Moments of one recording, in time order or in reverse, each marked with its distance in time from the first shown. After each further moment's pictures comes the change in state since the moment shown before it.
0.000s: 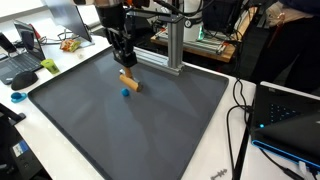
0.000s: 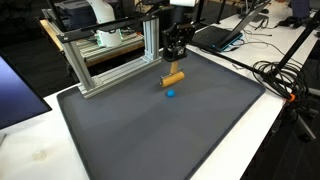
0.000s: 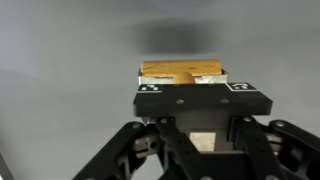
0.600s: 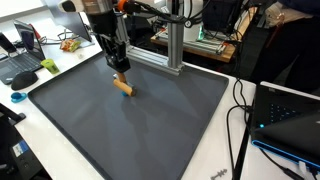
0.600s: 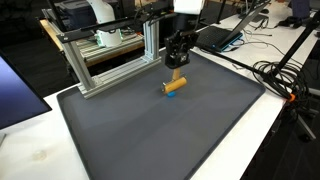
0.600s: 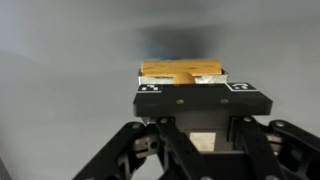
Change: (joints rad) arm 0.000 0.083 -0.022 0.093 0.005 -0.003 -0.059
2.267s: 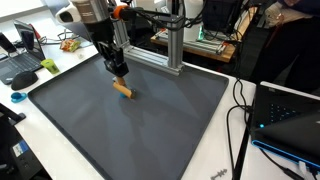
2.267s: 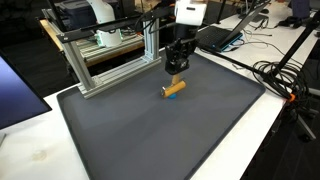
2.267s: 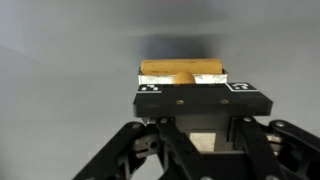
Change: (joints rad) arm 0.000 0.068 -0.013 0.065 0.015 -0.025 -0.047
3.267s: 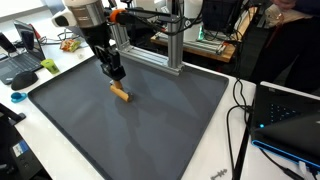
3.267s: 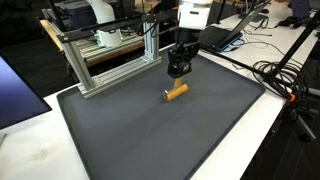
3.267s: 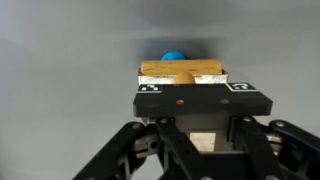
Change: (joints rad) arm 0.000 0.048 -0.003 0.057 0.000 0.000 0.000
